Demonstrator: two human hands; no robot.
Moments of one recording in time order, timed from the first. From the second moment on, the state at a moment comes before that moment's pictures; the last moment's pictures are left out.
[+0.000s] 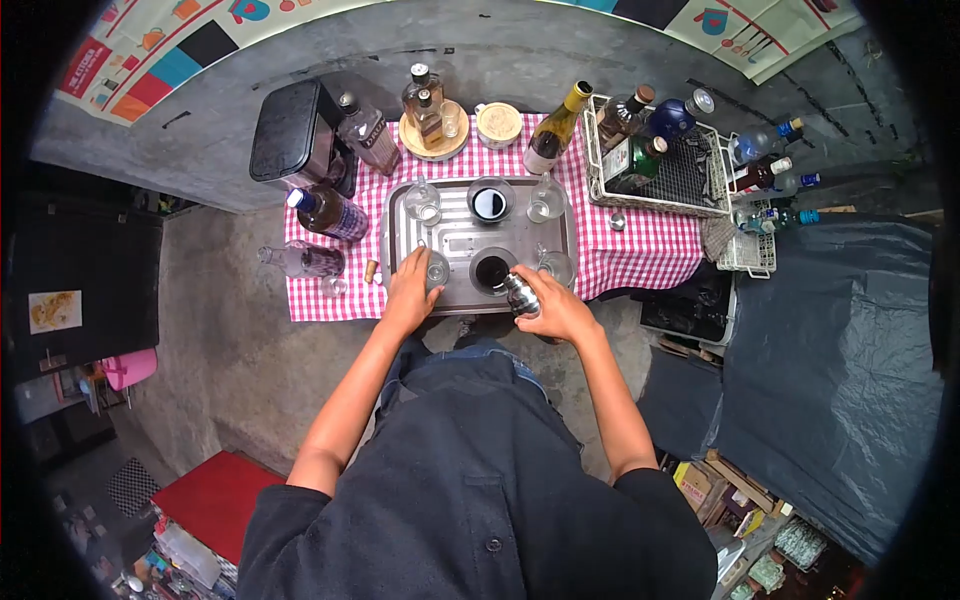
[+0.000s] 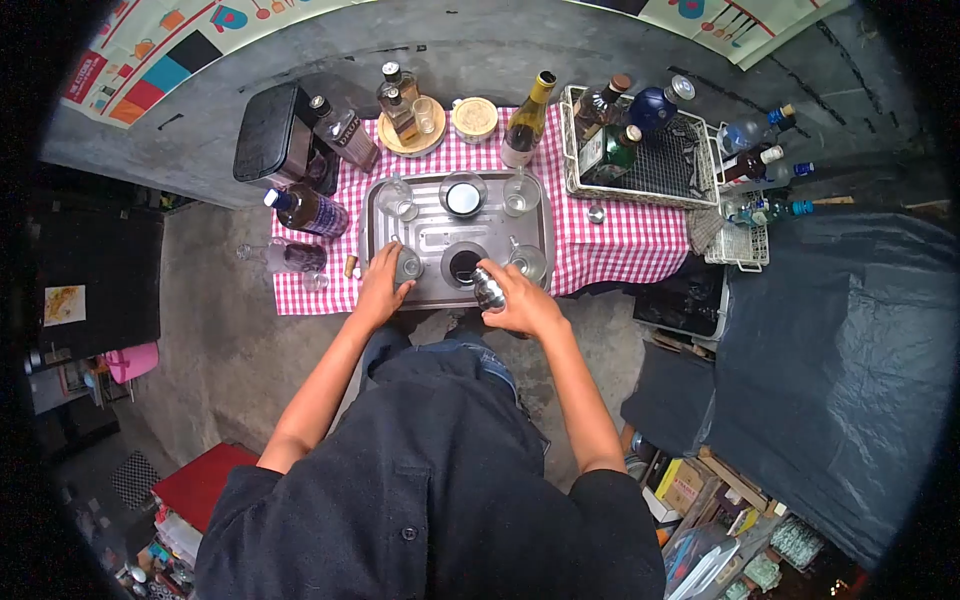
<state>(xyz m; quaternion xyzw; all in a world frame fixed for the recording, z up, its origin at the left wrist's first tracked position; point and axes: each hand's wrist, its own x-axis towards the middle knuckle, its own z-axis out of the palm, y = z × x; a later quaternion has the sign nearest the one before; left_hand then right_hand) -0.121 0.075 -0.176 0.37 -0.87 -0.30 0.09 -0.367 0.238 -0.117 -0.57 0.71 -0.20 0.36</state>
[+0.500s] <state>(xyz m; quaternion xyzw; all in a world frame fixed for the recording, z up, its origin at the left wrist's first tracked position) -0.117 0.078 -0.184 0.38 -0.85 -0.34 0.13 -0.365 0.222 -0.107 -0.60 0.70 -0.12 0.37</state>
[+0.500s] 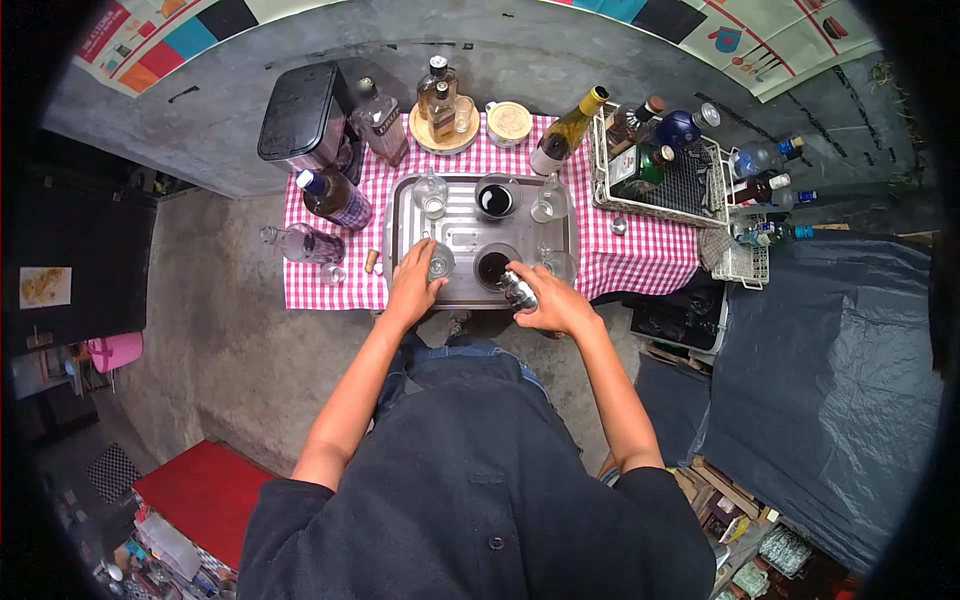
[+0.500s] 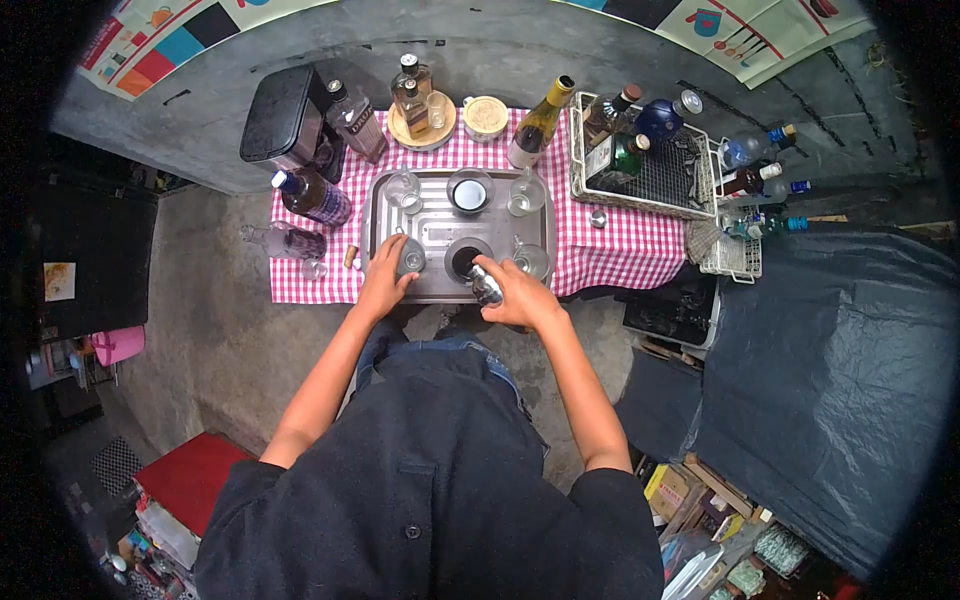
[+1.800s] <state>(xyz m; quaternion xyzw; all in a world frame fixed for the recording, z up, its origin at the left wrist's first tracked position) -0.115 0.079 -0.192 0.38 -0.84 -0.36 0.16 -0.370 0.214 -0.087 -0.61 0.70 -0.06 0.35</state>
